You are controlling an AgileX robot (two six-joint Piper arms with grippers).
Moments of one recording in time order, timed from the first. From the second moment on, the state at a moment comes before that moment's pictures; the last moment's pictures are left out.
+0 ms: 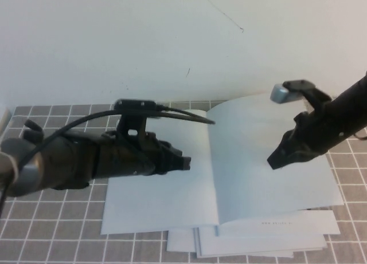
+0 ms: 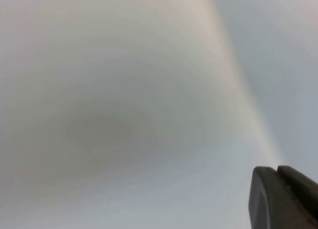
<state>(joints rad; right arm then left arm) 0.20 1.95 -1.35 0.72 1.00 -0.82 -0.42 1.78 -0.98 -1.64 0.30 1.38</state>
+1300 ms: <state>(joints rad) 0.20 0.50 -0.59 0.10 0.77 -0.34 -0.42 0.44 -0.39 0.13 0.49 0.08</state>
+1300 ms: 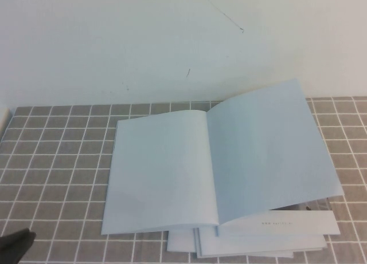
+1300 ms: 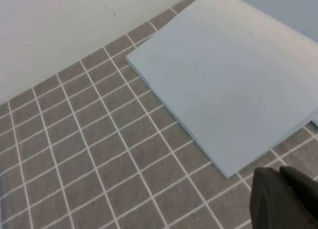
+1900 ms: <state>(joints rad) 0.20 0.32 -0.36 0.10 0.73 -0.27 -0.42 0.36 -0.31 0.12 0.50 0.04</state>
